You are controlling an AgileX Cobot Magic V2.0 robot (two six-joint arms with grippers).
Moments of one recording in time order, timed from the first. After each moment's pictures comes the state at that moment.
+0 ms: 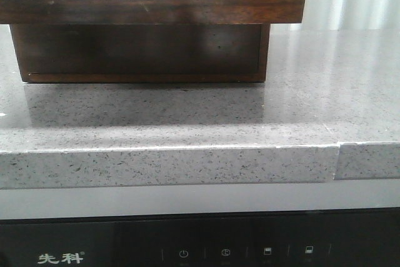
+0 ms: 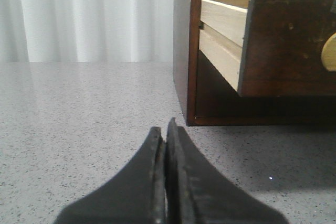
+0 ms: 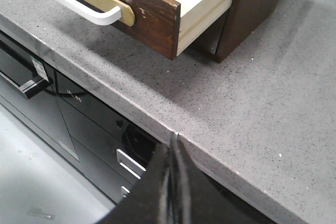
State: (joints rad) left arm -0.06 0.00 0.00 -0.01 0.02 0.01; right arm 0.61 0.35 -0.86 0.01 1.01 -0.06
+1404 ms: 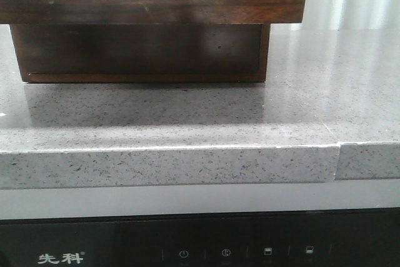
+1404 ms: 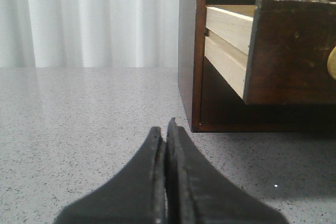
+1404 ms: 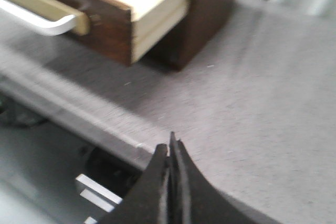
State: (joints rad) left arm -0.05 0.00 0.00 -0.01 0.00 0.01; right arm 0.43 0.23 -0.70 -0.02 0.85 -0.06
